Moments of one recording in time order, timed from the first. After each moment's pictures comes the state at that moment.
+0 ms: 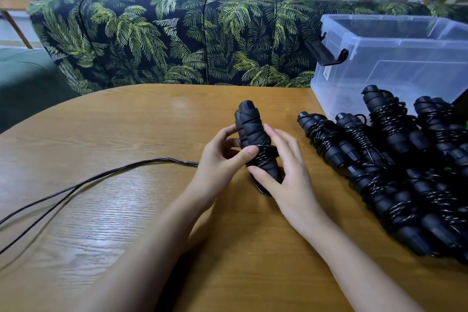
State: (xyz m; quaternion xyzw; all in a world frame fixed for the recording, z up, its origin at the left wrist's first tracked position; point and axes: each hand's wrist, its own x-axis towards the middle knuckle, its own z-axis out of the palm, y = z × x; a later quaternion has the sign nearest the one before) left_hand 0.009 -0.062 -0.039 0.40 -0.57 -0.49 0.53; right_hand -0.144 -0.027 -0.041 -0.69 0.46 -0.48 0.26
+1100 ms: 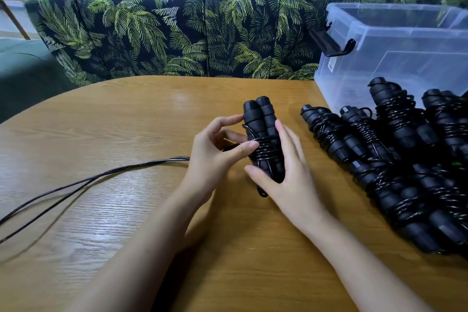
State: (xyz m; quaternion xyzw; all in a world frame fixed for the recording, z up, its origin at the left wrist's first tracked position) left_hand 0.015 -0.055 -0.029 0.40 -0.56 -0.46 0.56; right_hand -0.141 -0.028 -0.047 -0.68 0.52 -0.45 0.26
